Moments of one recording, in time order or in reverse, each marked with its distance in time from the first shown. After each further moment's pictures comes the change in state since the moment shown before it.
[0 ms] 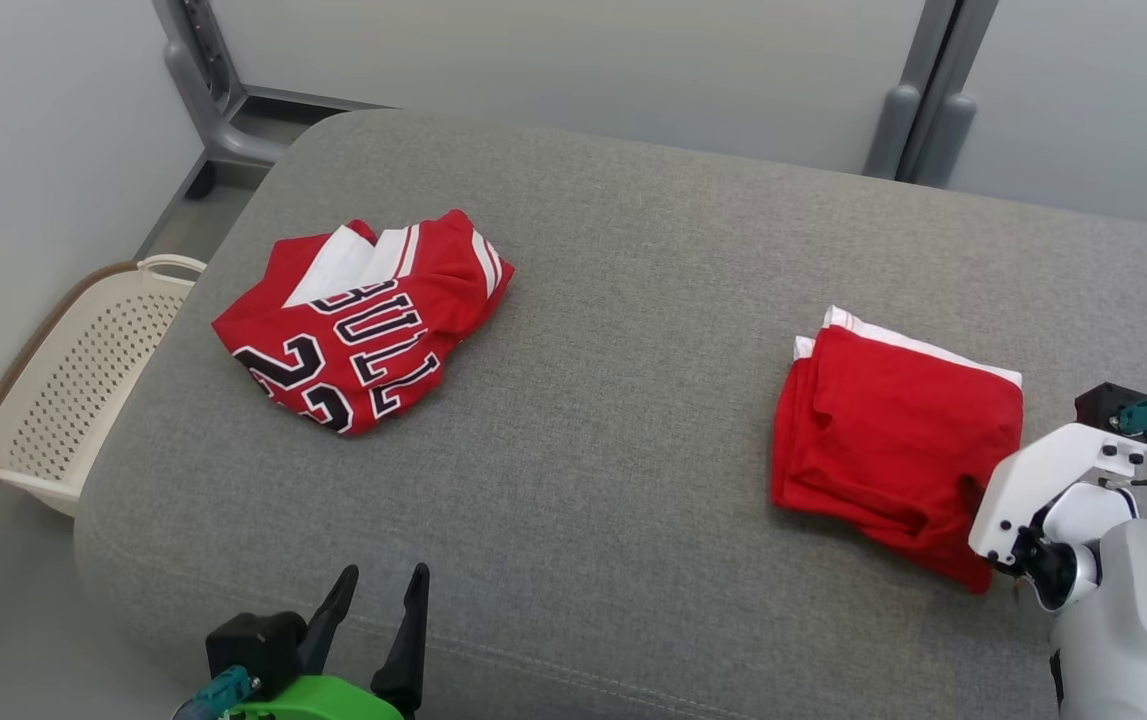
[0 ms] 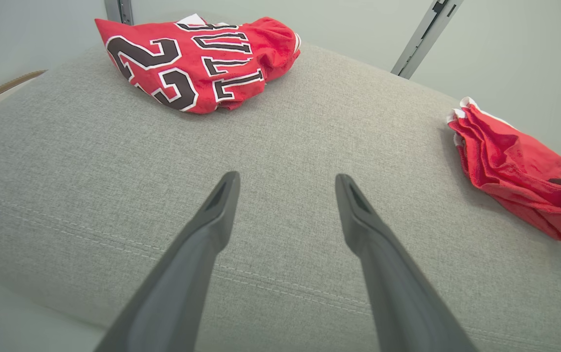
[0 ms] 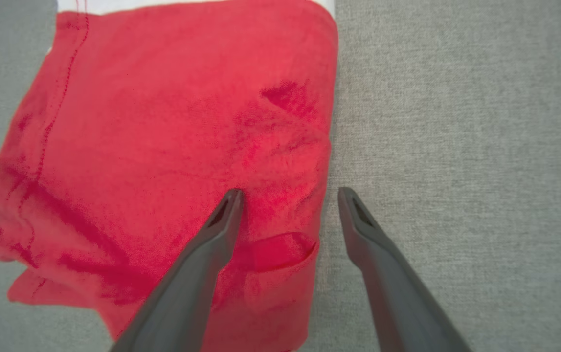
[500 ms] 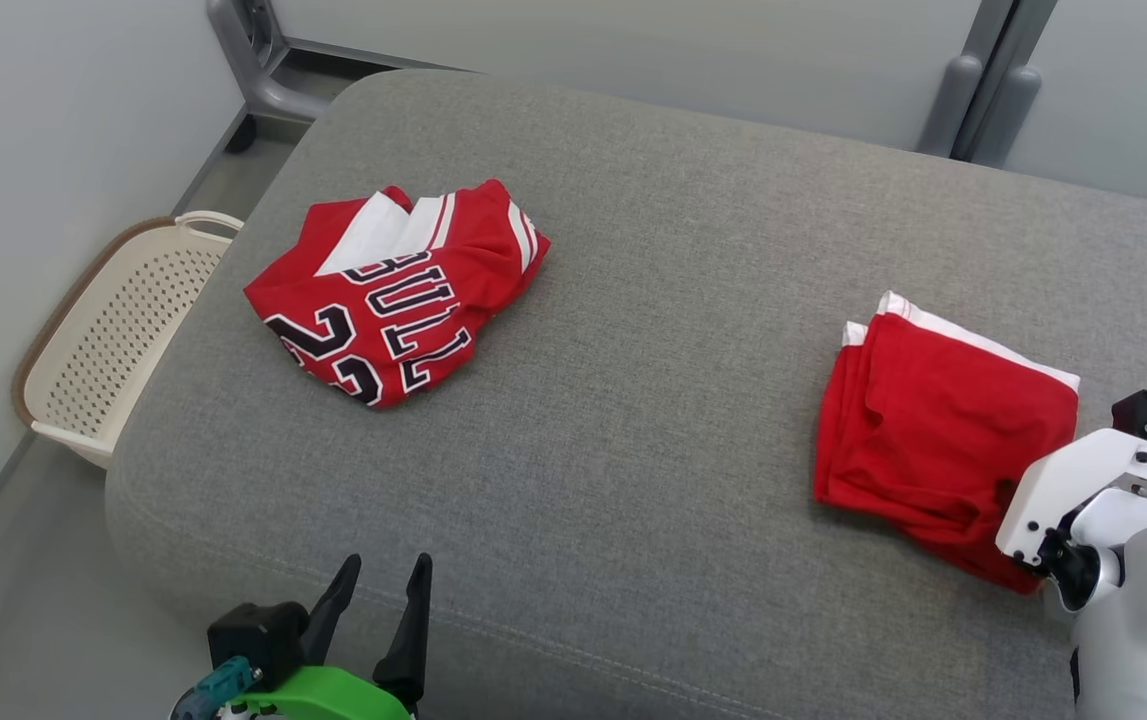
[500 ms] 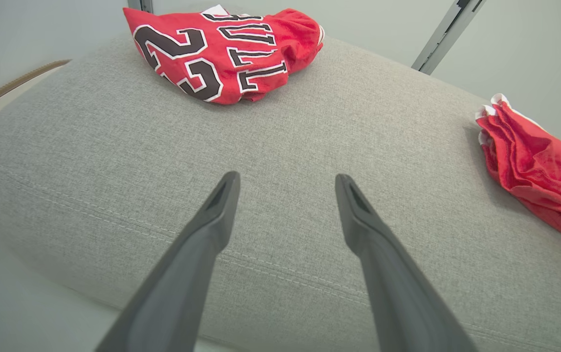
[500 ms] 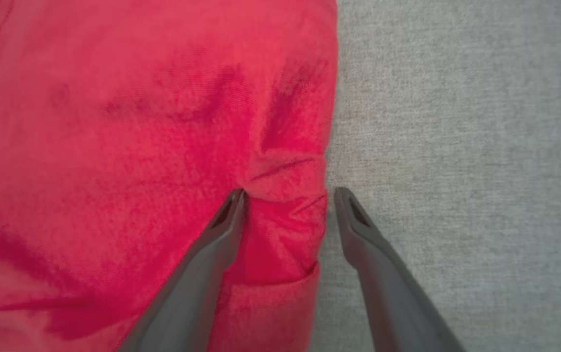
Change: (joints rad) left arm -0.017 0.000 -0.005 -0.002 0.000 0.000 0.002; right arm -0.012 0.000 -0.107 0.030 -0.092 0.000 -0.034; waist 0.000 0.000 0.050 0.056
